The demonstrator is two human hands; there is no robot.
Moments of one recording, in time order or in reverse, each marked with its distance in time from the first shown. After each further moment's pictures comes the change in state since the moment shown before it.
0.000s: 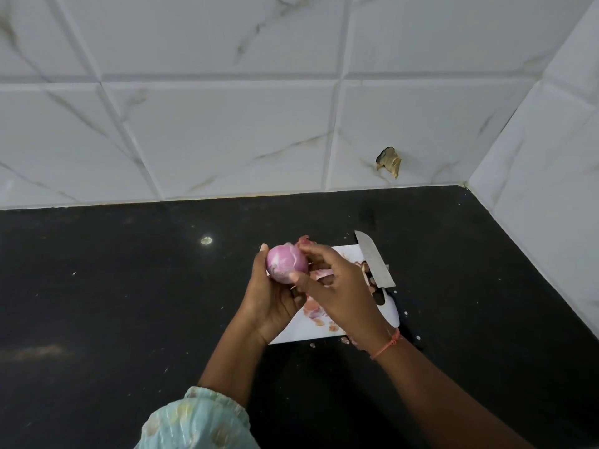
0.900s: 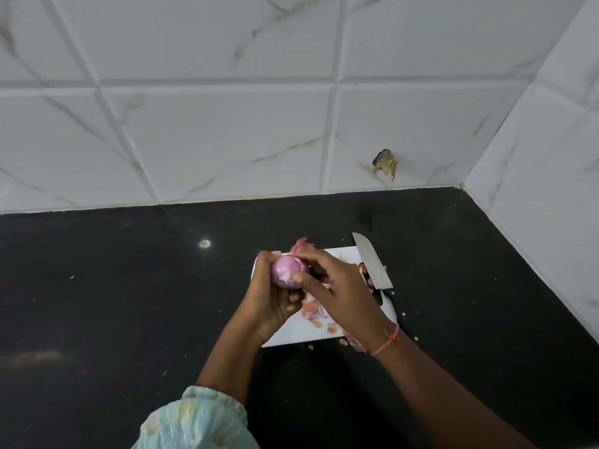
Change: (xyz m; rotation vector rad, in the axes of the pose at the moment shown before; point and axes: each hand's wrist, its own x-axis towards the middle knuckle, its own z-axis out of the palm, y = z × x) left_hand -0.004 0.006 0.004 0.241 -0.023 0.041; right_hand 0.003 0.009 -0.008 -0.130 -0.100 -0.120
